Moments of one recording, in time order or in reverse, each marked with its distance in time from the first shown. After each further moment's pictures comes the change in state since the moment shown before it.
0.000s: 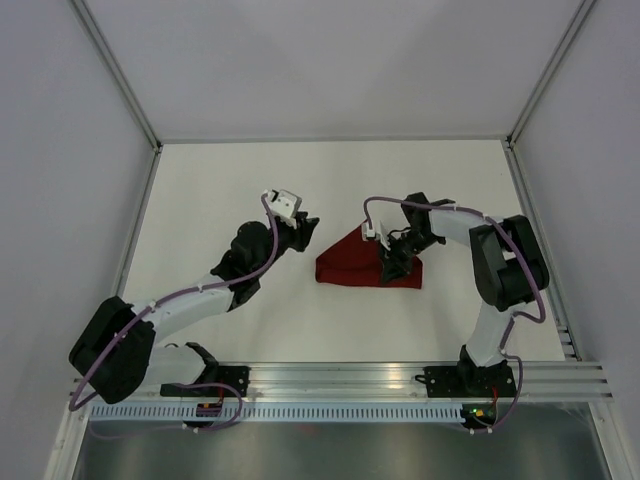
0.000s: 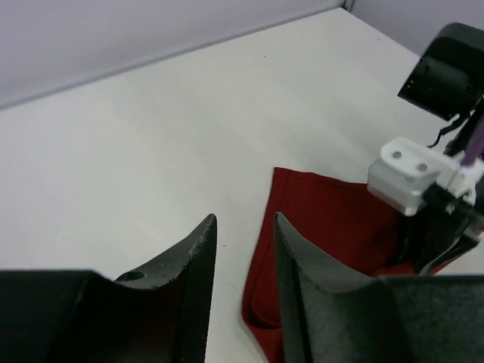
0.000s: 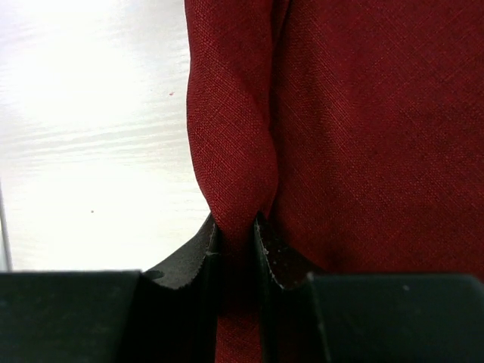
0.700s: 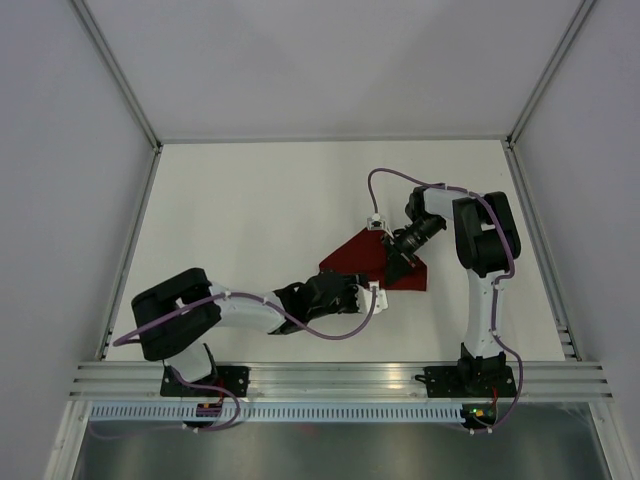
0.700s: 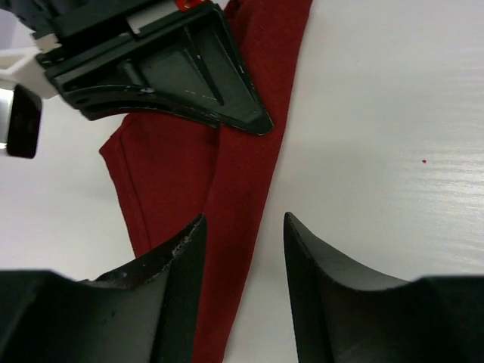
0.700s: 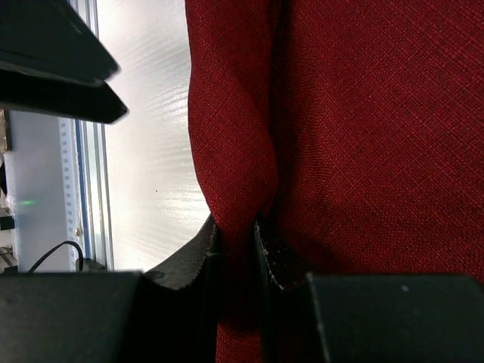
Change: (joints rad) left arm -0.474 0.320 0.032 -0.047 -0.033 0.685; right arm -0.105 0.397 0.377 -0.561 -0.159 -0.183
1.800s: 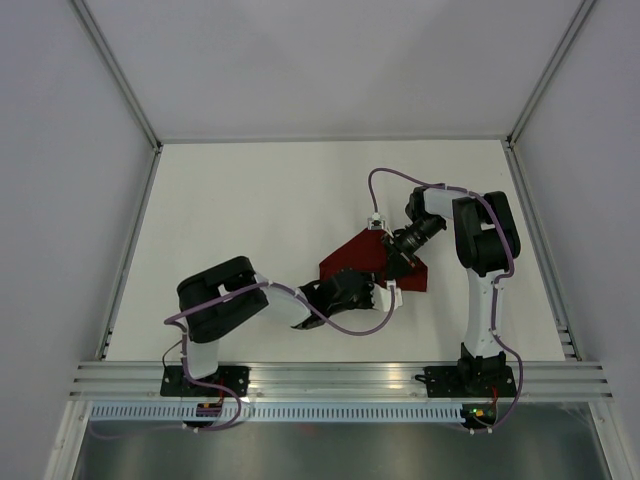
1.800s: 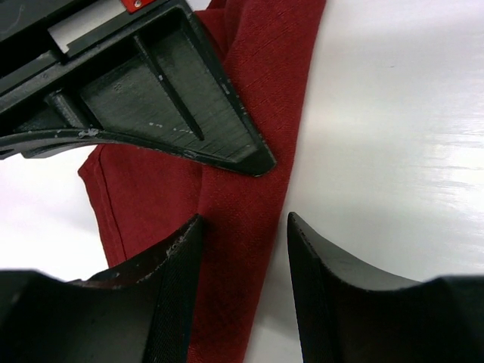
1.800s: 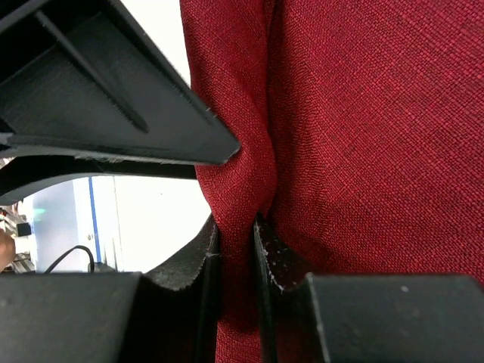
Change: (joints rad) left arm -0.002 0.288 0.142 0.103 -0.031 0.060; right arm -0.003 0.009 0.002 0.002 0.003 0.048
